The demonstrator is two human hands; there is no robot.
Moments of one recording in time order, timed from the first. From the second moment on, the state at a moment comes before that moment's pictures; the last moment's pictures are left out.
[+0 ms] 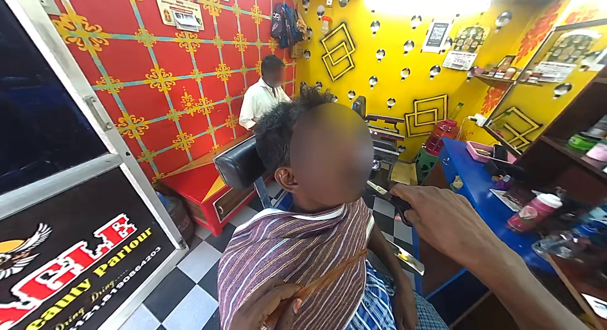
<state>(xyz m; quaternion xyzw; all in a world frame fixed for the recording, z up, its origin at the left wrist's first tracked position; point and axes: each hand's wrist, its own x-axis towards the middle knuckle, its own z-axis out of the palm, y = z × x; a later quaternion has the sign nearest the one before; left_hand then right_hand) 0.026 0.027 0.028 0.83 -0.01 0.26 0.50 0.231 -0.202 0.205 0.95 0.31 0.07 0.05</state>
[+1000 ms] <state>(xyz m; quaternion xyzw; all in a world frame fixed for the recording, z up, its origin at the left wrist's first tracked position) 0.111 0.033 0.087 0.79 -0.01 0.48 0.39 0.218 -0.220 0.082 0.79 0.25 -0.05 -0.55</state>
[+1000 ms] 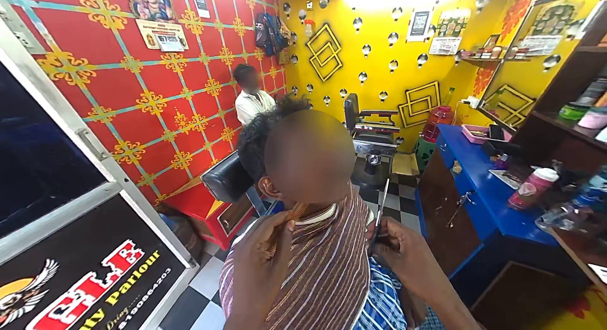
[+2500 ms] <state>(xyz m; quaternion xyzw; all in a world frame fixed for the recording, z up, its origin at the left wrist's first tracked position) 0.017 0.064 0.015 0.71 0.08 0.42 0.56 0.211 -0.103 0.113 0.41 0.32 -0.32 -0.79</state>
